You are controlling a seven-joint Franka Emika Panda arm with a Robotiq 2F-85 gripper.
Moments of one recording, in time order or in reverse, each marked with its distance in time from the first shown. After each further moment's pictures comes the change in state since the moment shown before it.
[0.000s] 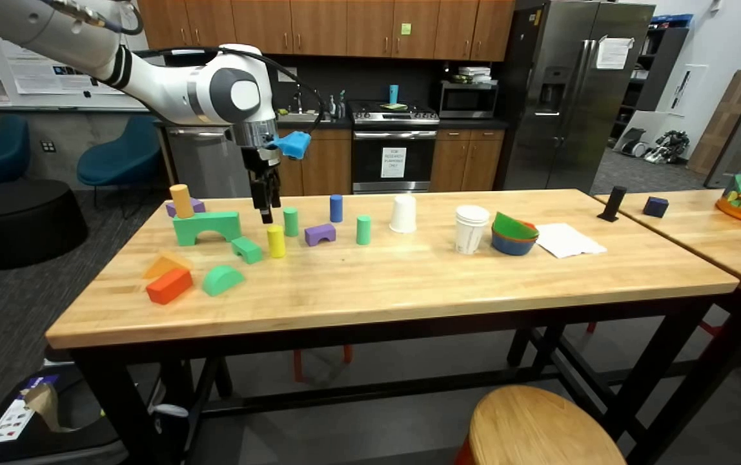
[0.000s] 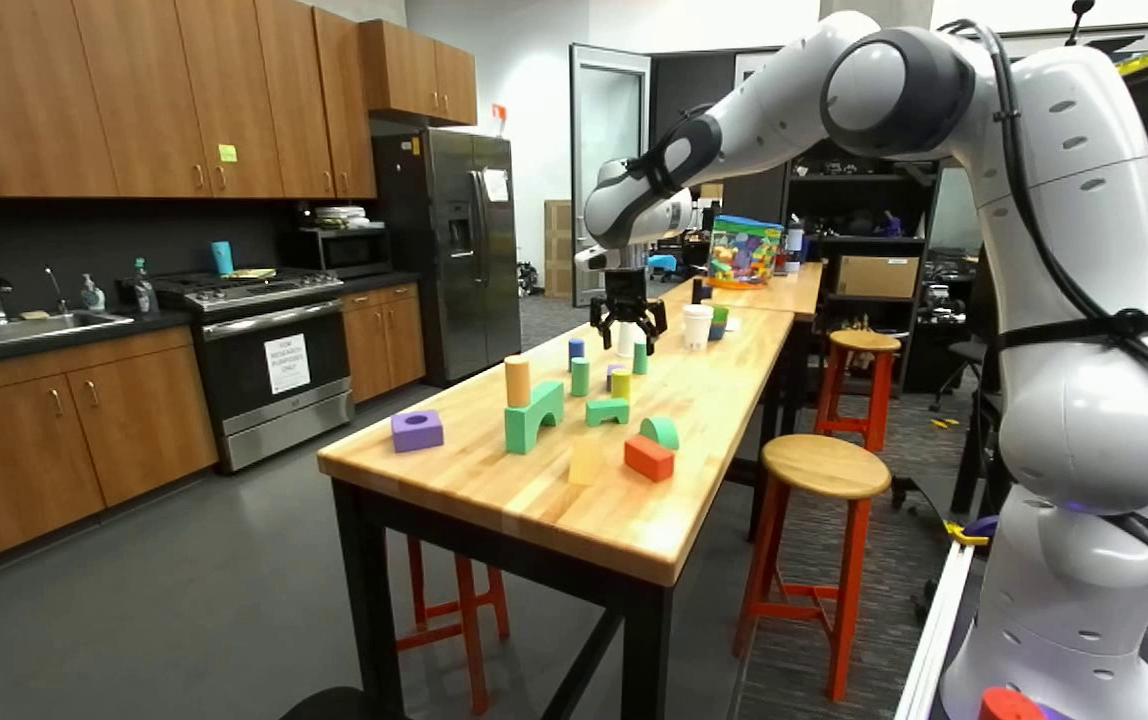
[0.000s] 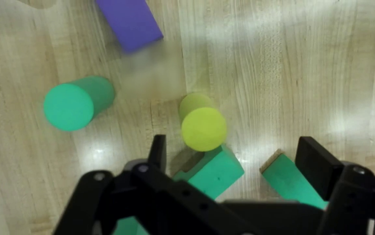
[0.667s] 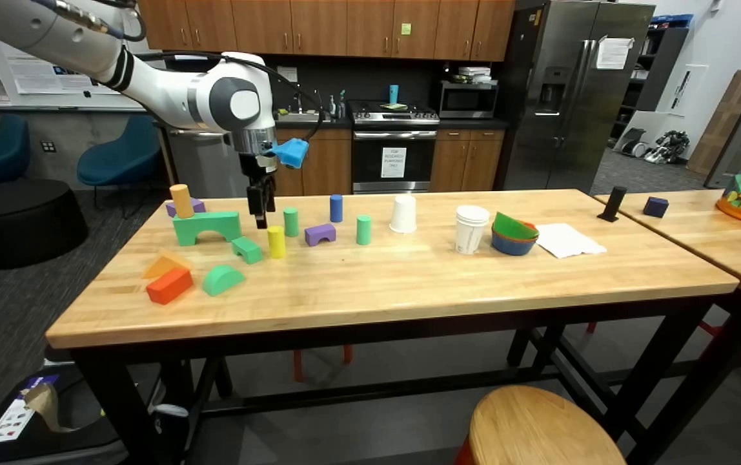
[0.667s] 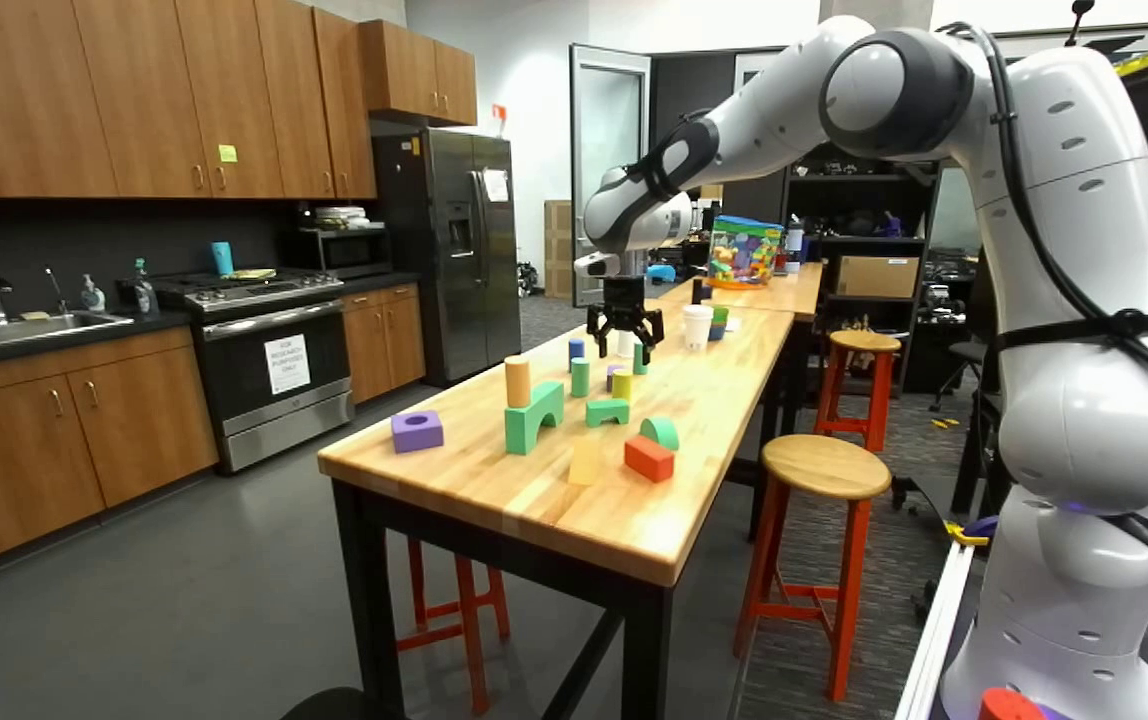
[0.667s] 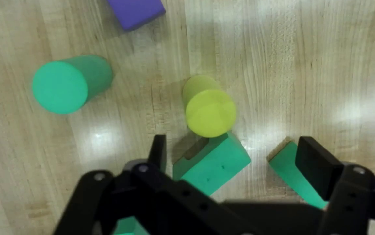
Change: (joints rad) arm 0.000 0.002 0.002 -0.029 0.068 0.023 -0.038
